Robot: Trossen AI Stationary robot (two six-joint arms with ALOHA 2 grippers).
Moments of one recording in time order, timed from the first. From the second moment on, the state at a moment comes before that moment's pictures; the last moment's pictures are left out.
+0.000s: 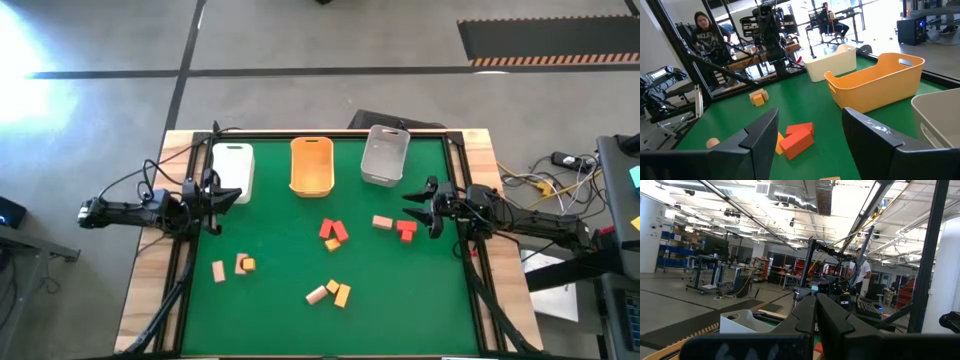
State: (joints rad) left arm -0.08 0.06 0.00 0.38 -0.31 -0.10; right arm -0.21 0.09 0.01 0.03 -0.13 0.28
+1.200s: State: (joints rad) left arm -0.08 0.06 0.00 0.38 -0.31 -0.10; right arm -0.21 0.09 0.01 0.04 -0.13 0.18
